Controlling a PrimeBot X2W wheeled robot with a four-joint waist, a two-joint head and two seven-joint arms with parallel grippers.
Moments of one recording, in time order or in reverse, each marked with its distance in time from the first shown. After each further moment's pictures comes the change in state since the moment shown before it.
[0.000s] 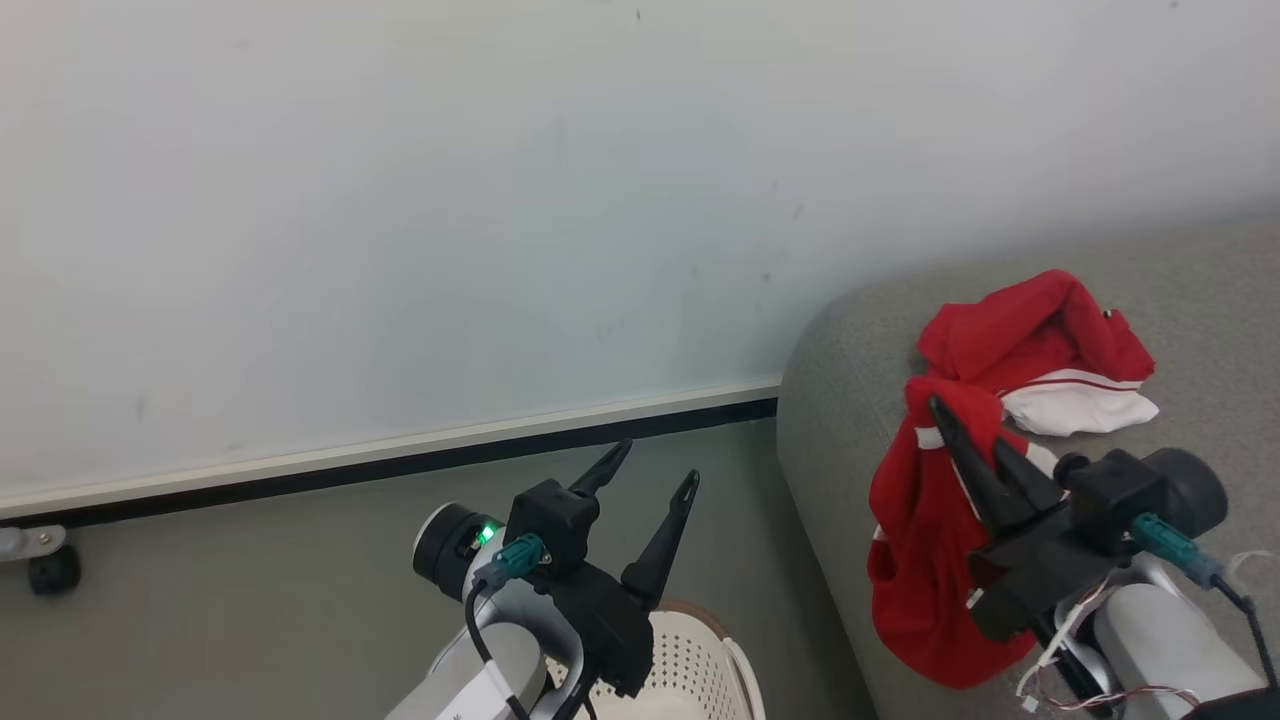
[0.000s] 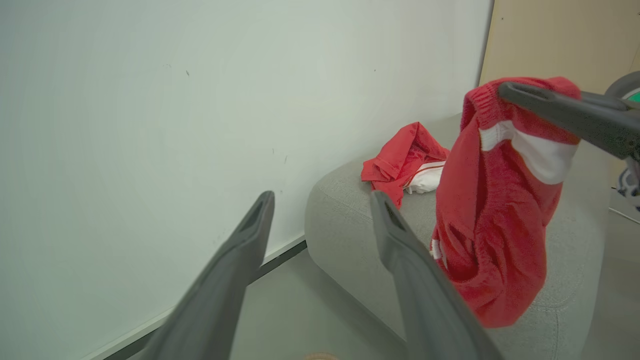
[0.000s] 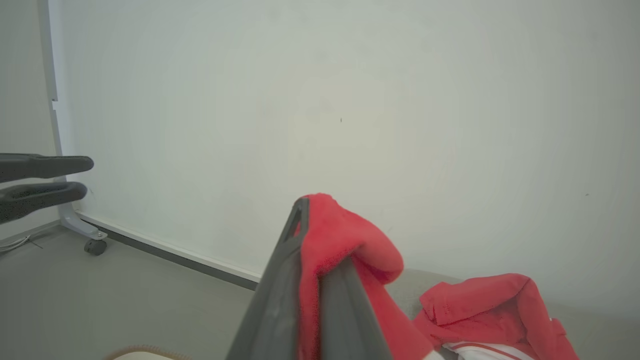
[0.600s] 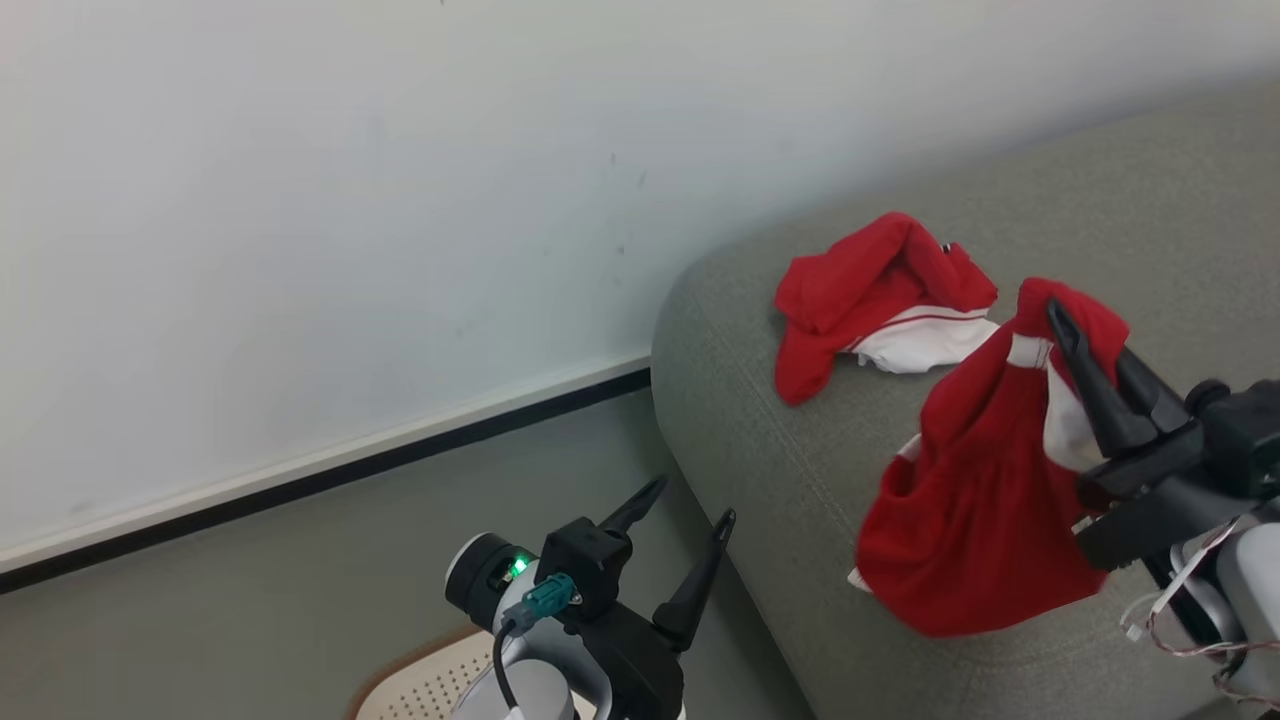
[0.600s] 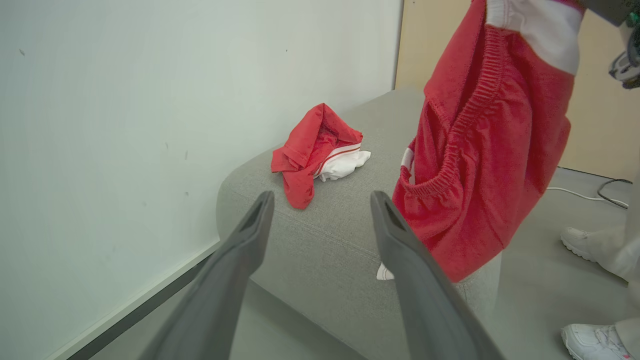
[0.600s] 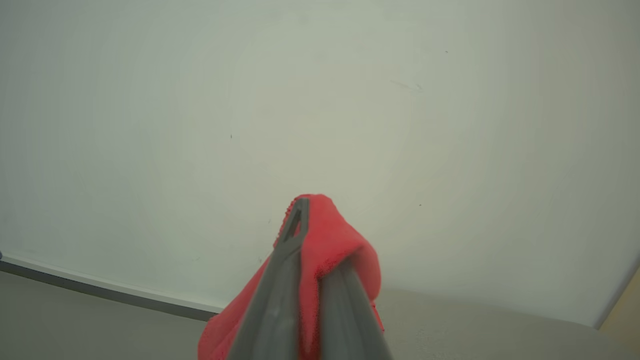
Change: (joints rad) left arm 0.066 -0.007 -0.042 -0.051 0.000 0.008 -0.005; right arm 0.000 -0.170 -0.111 -0.207 0.002 -0.032 0.046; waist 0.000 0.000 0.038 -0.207
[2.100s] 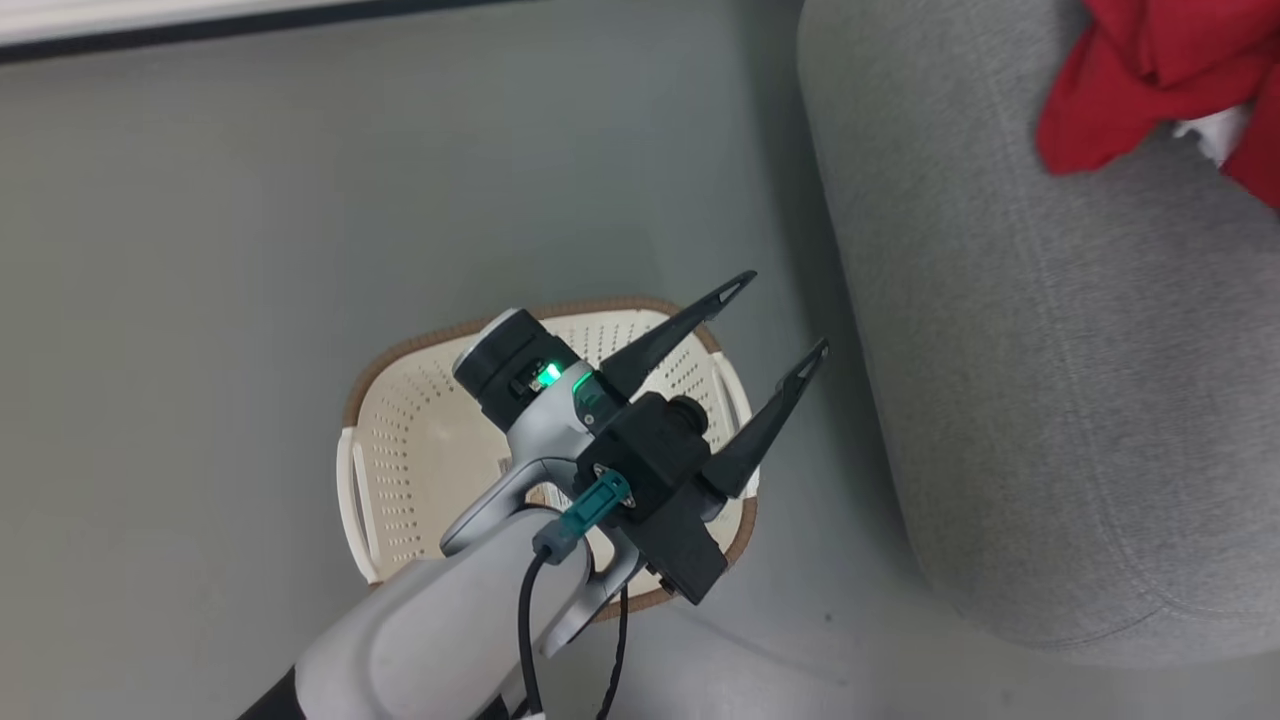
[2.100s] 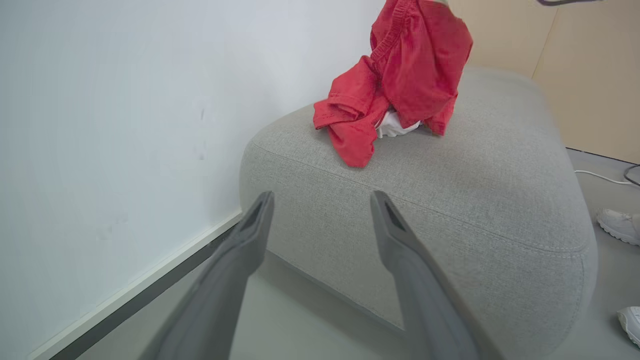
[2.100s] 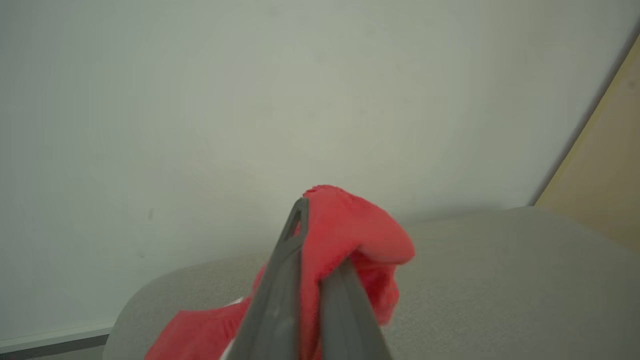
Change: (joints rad) left arm -0.261 0.102 -0.069 -0.304 0.205 0.027 0.055; right arm -0.641 -0.125 -0.272 0.451 0.174 -0.067 0.164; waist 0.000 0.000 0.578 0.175
